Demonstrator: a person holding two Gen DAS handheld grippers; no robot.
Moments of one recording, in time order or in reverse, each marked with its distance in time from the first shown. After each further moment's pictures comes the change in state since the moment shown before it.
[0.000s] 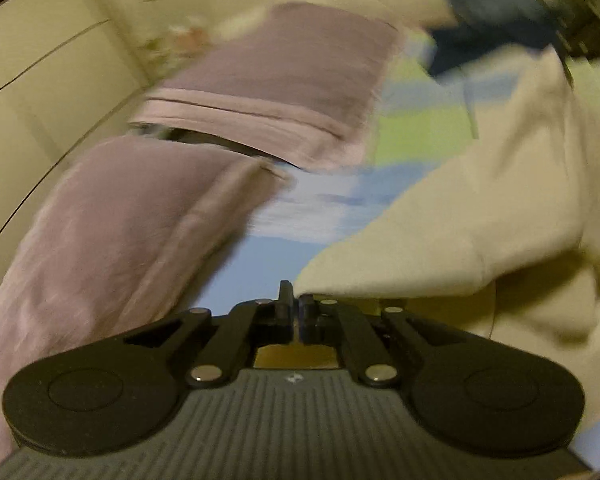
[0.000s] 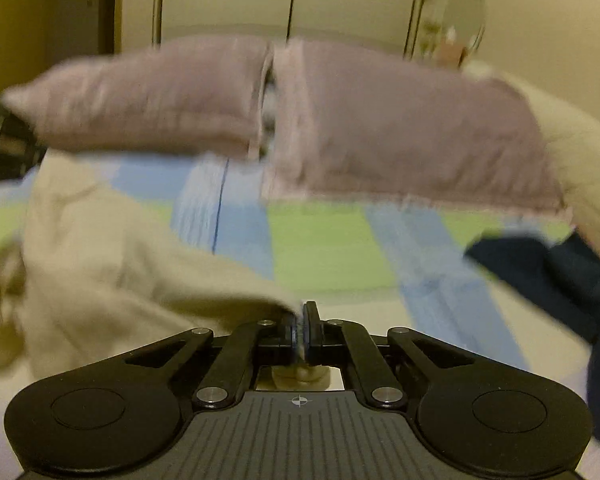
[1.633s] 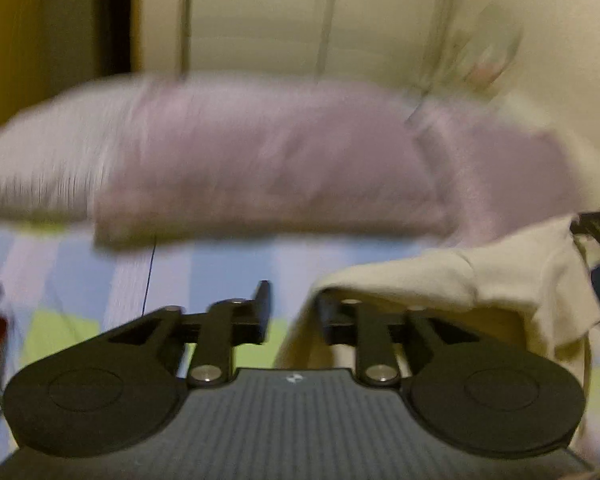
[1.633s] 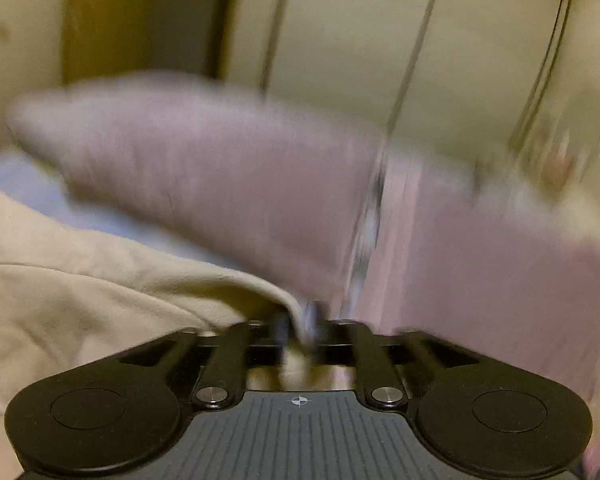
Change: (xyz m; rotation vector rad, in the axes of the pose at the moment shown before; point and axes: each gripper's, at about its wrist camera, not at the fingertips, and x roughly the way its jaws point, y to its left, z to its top) left arm -0.161 0.078 -0.032 -0.911 0.316 0.366; right arm 0.077 0.102 0.193 -0.282 0.197 0.185
